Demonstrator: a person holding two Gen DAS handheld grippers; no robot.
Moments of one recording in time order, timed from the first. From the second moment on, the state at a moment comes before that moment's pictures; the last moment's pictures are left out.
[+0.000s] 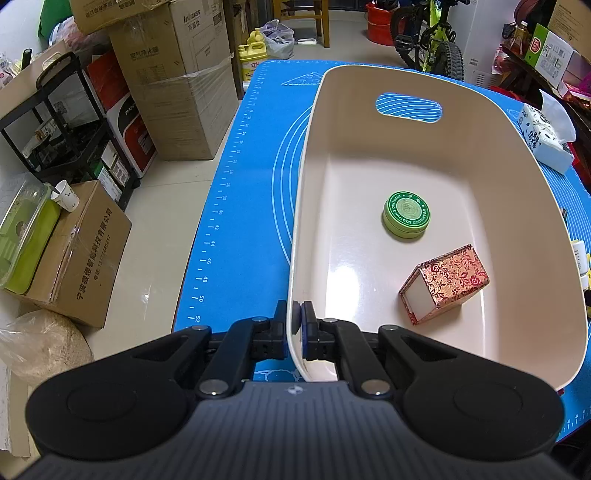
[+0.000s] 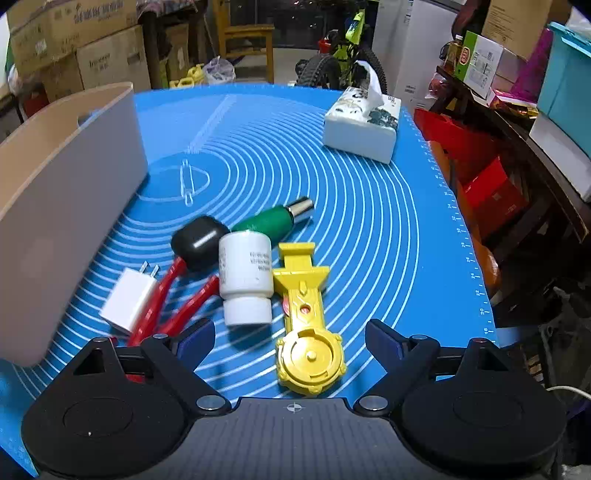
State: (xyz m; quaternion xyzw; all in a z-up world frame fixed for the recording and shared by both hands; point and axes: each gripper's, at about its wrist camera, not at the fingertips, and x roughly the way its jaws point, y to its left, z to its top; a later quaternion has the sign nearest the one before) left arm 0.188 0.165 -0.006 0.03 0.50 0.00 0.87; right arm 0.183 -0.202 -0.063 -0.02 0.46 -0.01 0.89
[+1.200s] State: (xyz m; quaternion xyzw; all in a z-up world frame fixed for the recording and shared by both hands) left arm 0.189 0.163 -0.006 0.03 0.50 0.00 0.87; right arm 0.171 -0.222 -0.061 0.00 0.45 -0.04 0.89
